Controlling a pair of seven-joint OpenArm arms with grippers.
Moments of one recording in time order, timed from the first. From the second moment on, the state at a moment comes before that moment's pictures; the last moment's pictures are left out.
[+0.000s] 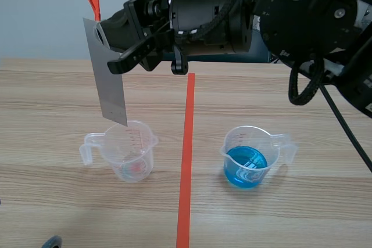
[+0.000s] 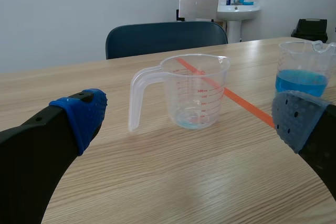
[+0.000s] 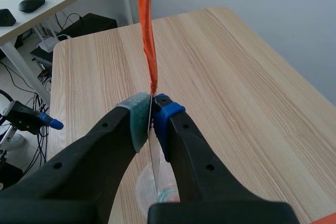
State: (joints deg) left arm 31.2 -15.4 -7.1 53.2 16.6 -21.4 -88.6; right arm 26.7 27.8 -45.8 105.0 46.0 20.2 -22.5
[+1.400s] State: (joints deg) left arm 31.2 -15.4 -7.1 53.2 16.6 -21.4 -88.6; right arm 26.7 49.5 -42.8 105.6 57.9 30.9 -15.9
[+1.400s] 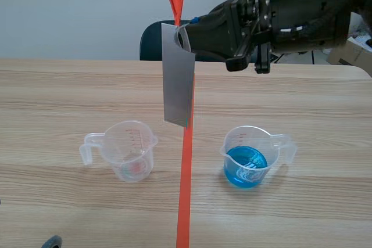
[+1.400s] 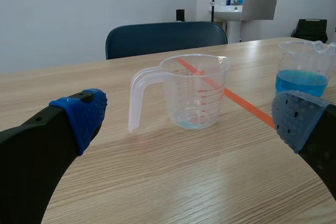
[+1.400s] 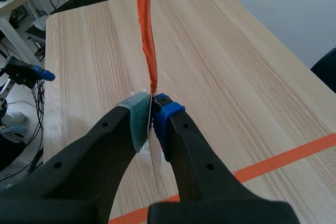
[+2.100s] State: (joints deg) left arm 37.3 -31.3 -2.7 64.8 16.8 -21.5 -88.6; right arm 26.7 76.0 -42.8 108.5 58.2 37.4 1.3
